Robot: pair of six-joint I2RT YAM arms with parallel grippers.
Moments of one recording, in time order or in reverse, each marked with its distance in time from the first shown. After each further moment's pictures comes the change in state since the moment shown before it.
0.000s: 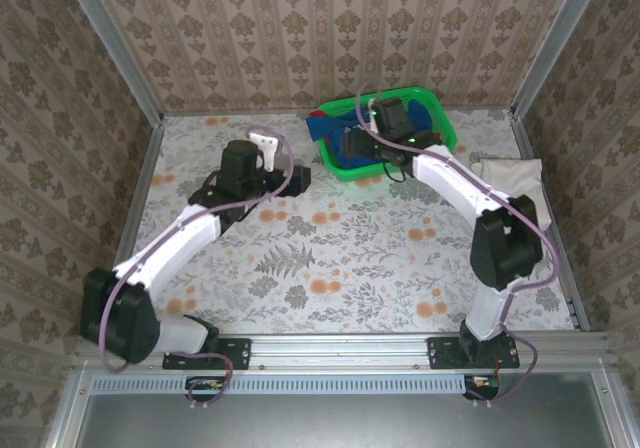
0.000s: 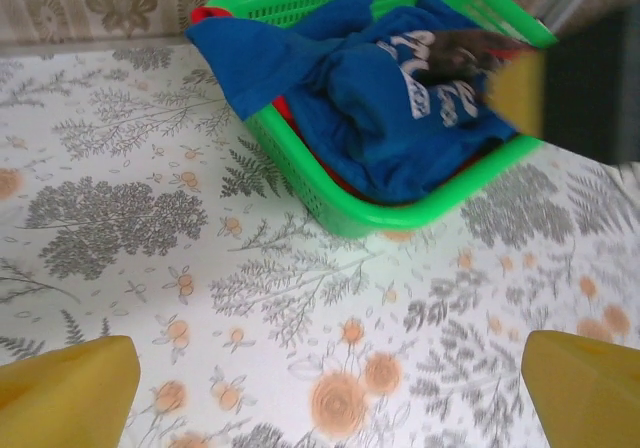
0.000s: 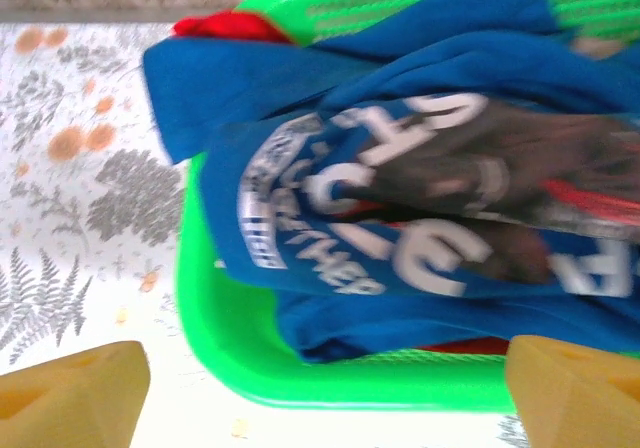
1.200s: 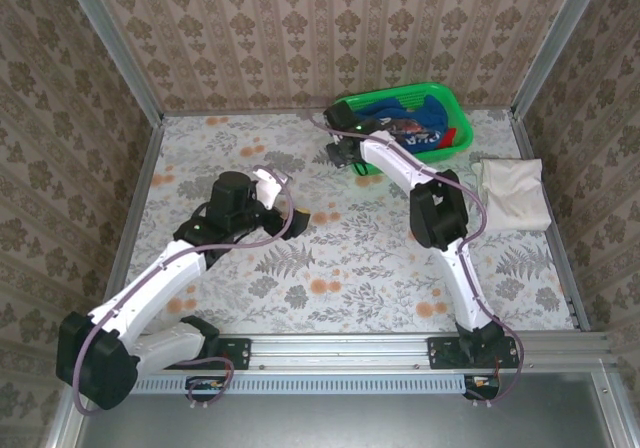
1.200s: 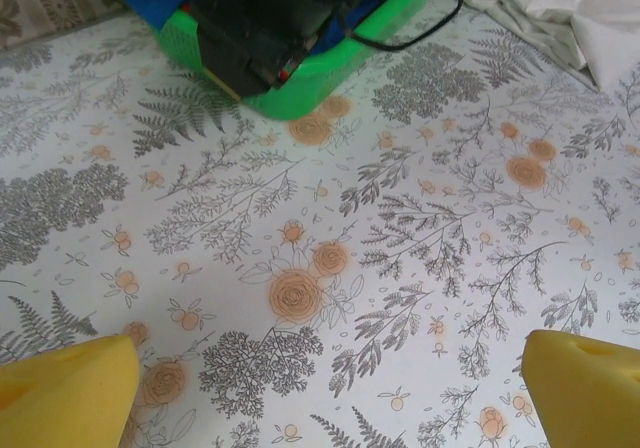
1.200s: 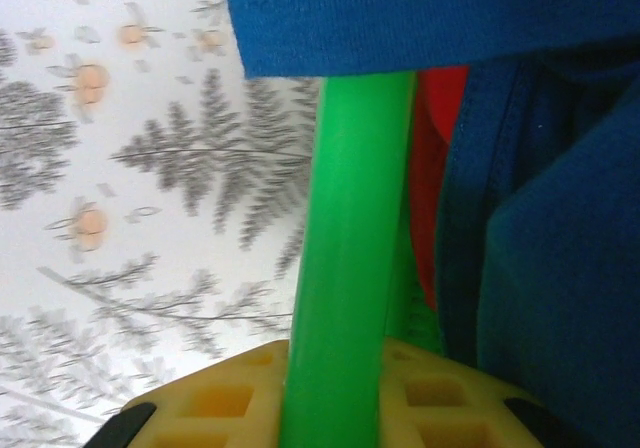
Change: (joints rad) left arm -0.067 -0.208 -0.186 -0.072 0.114 0.237; right arm 0.038 0.544 0.582 -0.342 0.170 -0.190
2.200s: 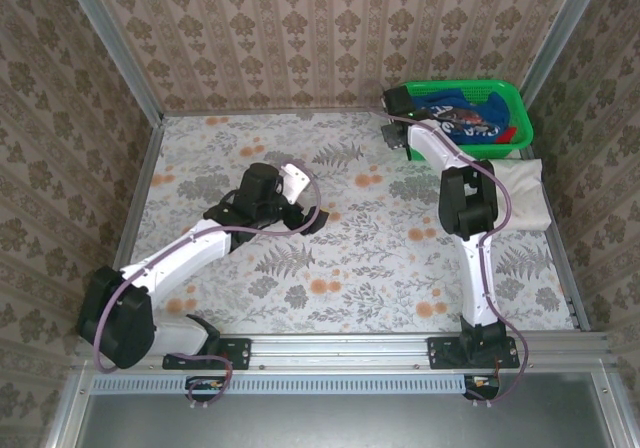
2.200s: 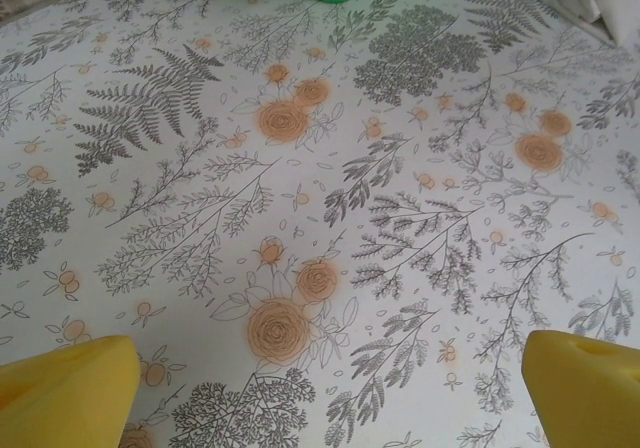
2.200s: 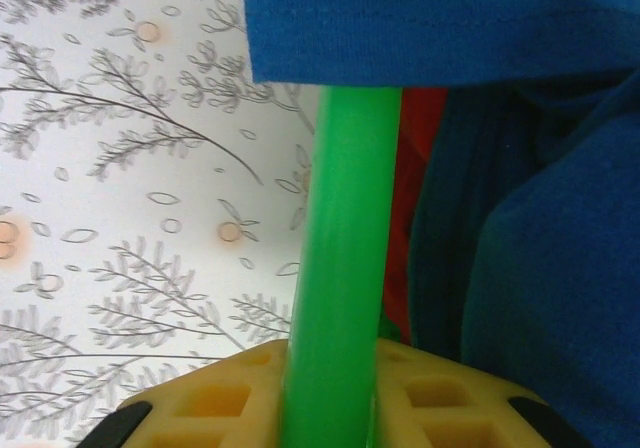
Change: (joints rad) left arm -0.072 0.224 0.083 0.083 -0.034 0.054; right arm -0.260 -0.039 -0.119 0.156 0.123 -0.180
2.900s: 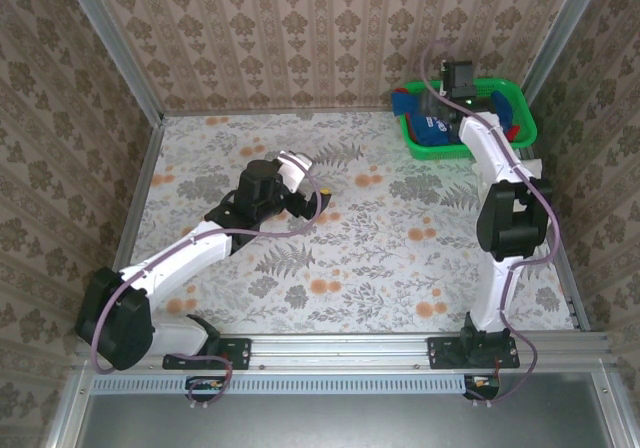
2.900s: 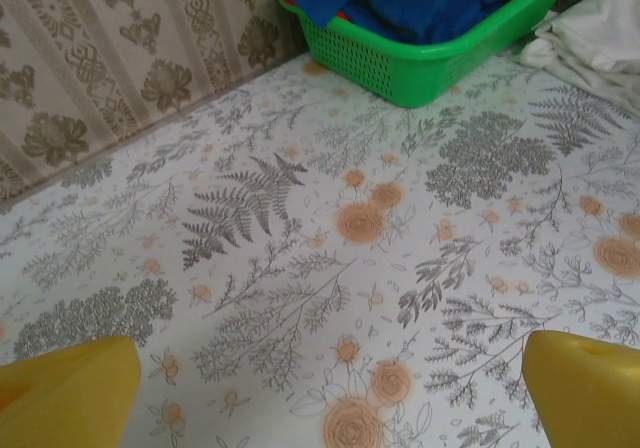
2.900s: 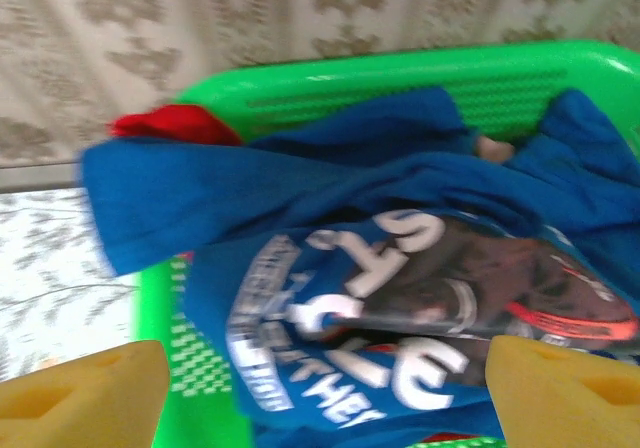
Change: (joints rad) left arm -0.026 -0.014 -0.006 0.208 -0.158 0.003; right arm -0.181 -0.328 -0.180 0.119 -0.125 0.174
